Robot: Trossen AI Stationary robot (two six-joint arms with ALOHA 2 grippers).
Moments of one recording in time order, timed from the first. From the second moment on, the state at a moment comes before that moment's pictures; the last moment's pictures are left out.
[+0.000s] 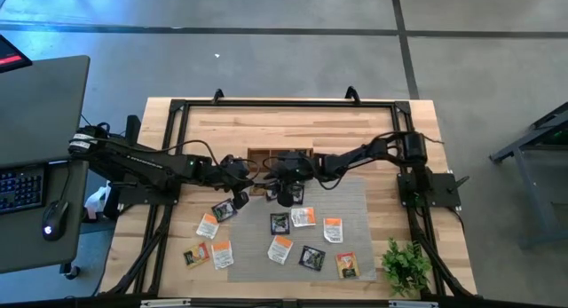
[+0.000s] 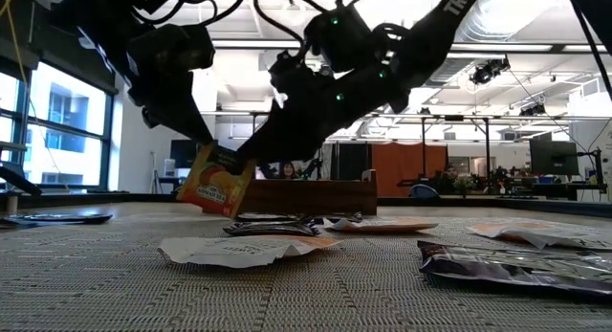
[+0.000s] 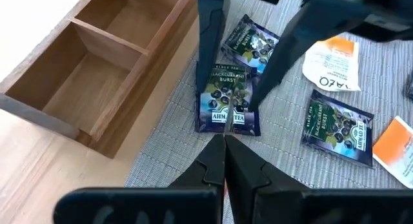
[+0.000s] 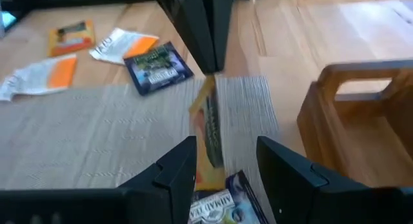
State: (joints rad) left arm -0.14 1.22 0.63 -0.20 -0.24 -0.49; right arm -0.05 2.03 1.11 0.44 -0.13 0.05
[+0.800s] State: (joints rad) left arm -0.14 1.22 0.63 -0.18 -0.32 -0.41; right arm -0.05 2.03 1.11 0.43 -0.12 0.04
